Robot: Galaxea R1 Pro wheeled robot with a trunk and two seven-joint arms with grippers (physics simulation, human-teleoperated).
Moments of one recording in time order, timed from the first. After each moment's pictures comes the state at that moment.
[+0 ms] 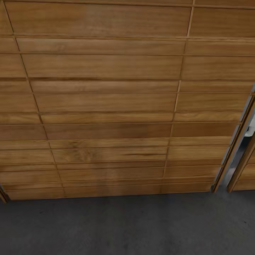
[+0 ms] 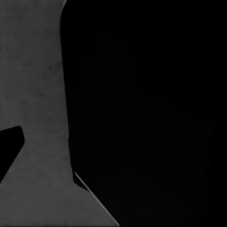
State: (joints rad) left arm 0.00 0.00 0.00 0.00 0.00 0.00 0.00; right arm 0.00 0.00 0.00 0.00 0.00 0.00 0.00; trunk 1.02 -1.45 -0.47
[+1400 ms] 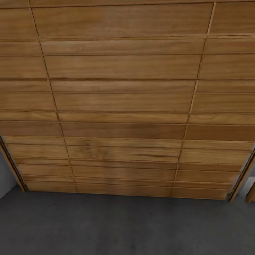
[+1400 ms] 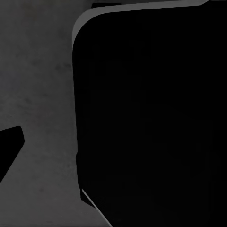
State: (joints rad) left arm 0.00 0.01 0.00 -0.03 0.00 -0.01 0.00; right arm 0.00 0.03 0.47 0.00 -0.01 -0.08 0.01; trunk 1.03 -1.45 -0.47
